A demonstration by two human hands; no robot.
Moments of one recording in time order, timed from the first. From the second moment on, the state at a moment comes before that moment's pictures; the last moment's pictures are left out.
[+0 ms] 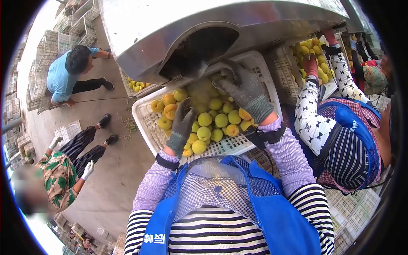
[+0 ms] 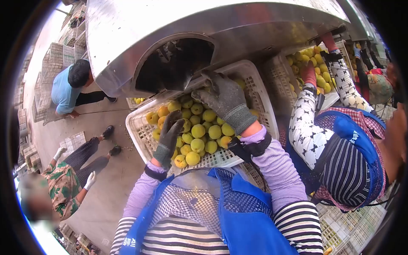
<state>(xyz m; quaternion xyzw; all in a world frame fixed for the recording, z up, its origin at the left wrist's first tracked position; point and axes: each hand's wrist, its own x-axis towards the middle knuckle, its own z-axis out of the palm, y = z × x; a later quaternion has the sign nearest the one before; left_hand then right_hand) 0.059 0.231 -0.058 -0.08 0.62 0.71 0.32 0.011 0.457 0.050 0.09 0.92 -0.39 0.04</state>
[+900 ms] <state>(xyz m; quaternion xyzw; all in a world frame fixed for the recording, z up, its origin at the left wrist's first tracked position) 0.132 0.256 -0.198 0.16 0.78 0.55 0.25 0.228 0.503 -0.063 0.09 0.67 -0.73 0.14</state>
